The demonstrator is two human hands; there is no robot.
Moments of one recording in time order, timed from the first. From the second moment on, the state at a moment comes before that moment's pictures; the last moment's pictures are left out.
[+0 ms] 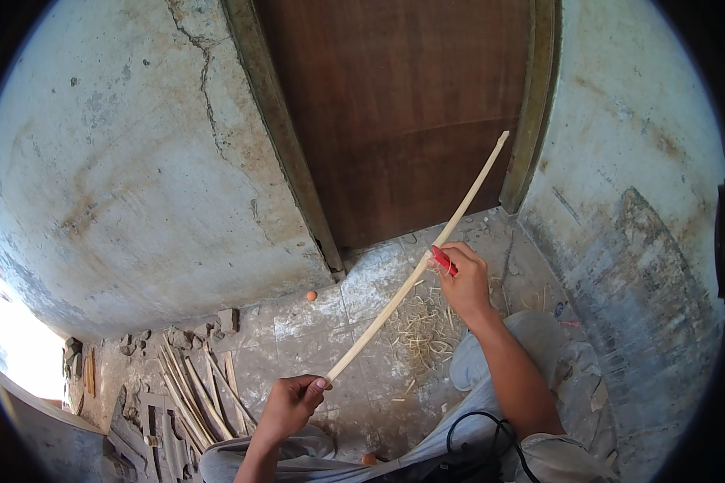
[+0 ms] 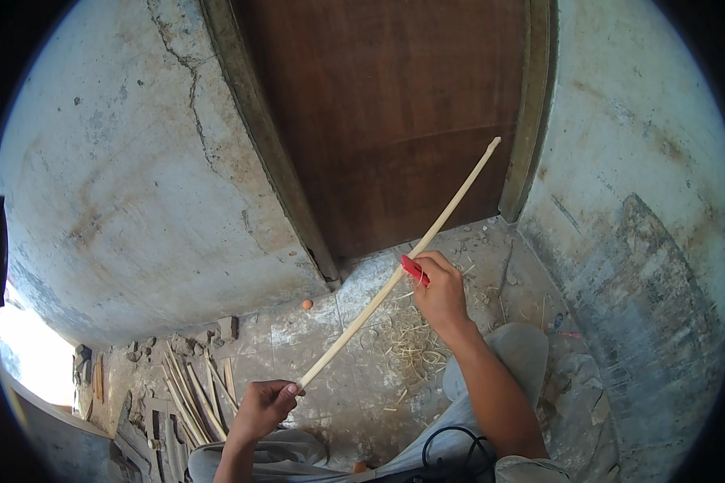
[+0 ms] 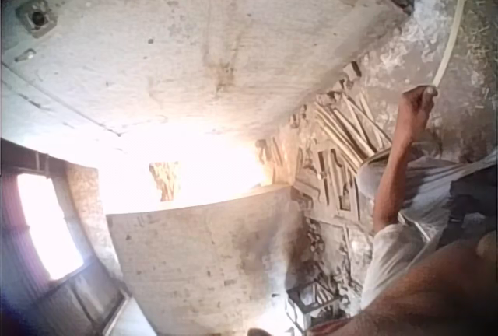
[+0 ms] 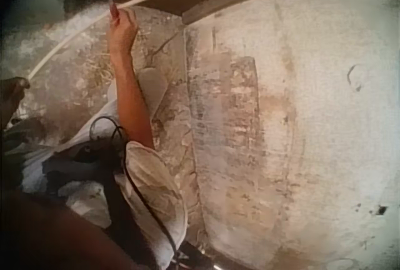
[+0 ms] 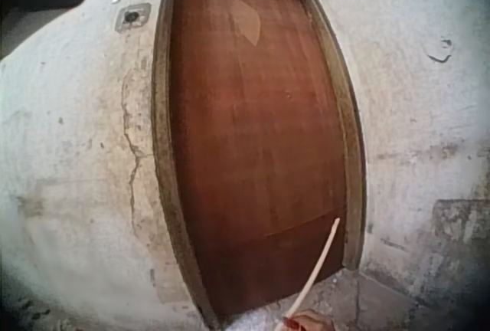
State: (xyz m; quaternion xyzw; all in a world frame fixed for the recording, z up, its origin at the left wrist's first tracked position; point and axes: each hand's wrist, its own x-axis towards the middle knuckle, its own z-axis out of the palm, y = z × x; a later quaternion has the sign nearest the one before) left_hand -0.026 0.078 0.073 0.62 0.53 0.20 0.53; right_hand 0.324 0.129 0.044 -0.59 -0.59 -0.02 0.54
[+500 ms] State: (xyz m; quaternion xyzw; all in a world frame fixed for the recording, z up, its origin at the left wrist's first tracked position) left_hand -0.028 0.076 0.075 0.66 0.53 0.20 0.49; right_hand 0.316 0.137 0.040 -0.67 -0.54 0.06 0.50
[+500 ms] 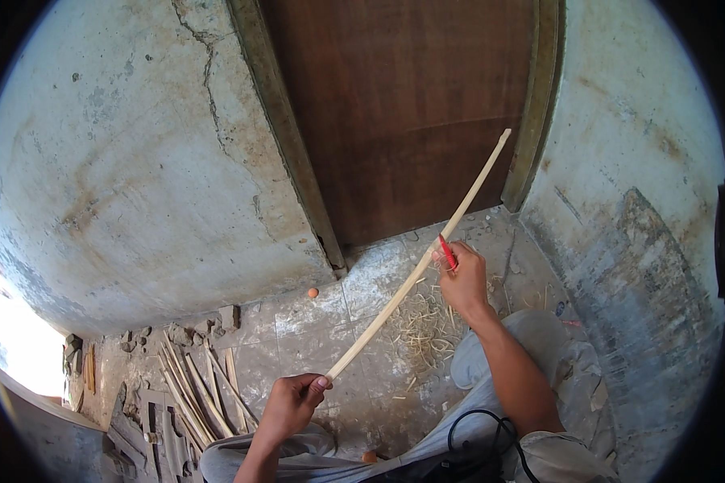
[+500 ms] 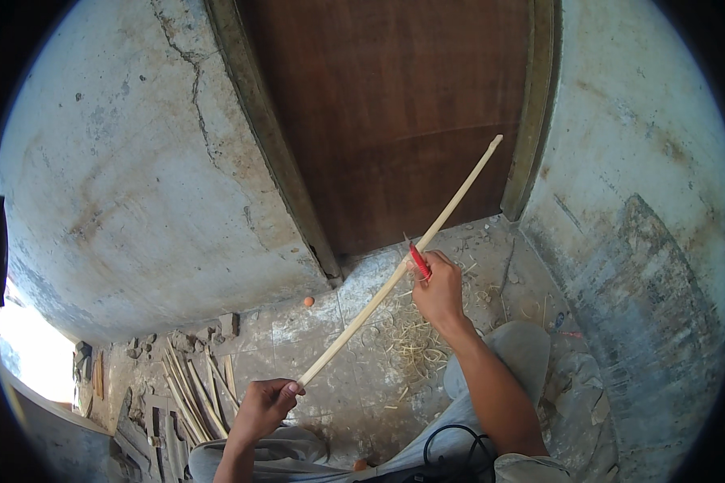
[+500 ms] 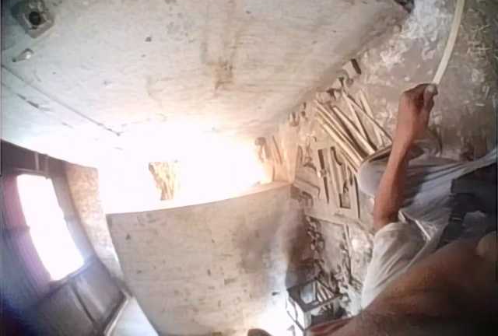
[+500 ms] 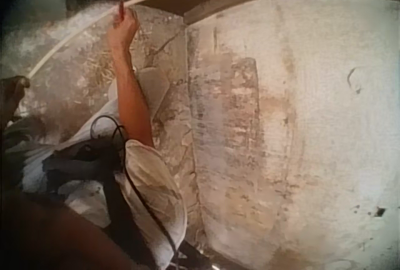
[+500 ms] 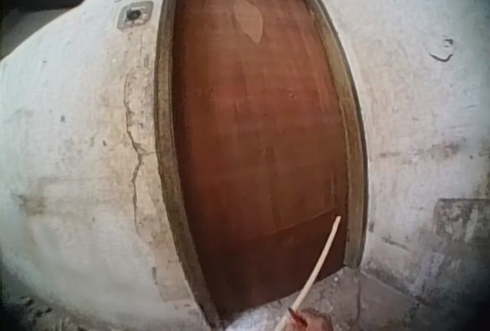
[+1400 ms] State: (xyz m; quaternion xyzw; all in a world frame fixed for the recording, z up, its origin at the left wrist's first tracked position) left_hand -0.030 0.078 0.073 0.65 0.55 0.18 0.49; right_hand 0.316 0.147 0.033 -0.64 -0.53 0.03 0.56
